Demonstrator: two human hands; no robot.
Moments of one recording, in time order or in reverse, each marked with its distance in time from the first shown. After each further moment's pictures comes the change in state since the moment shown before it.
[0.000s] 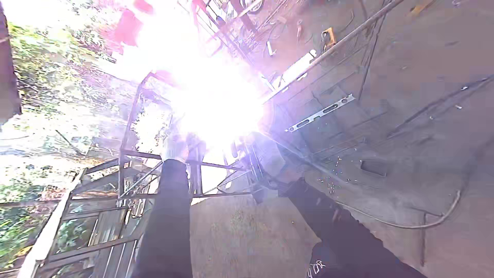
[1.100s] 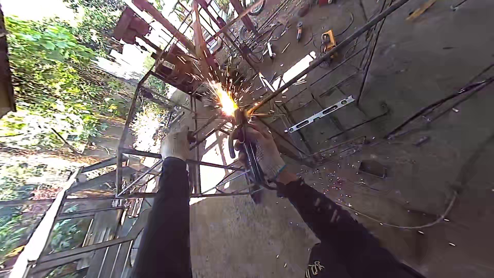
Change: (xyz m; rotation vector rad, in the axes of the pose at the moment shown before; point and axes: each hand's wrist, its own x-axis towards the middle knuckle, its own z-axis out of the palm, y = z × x) left_hand -0.001 0.003 -0.003 -0.166 -0.007 -0.072; right_hand 0.006 0.000 0.015 0.361 -0.050 -0.101
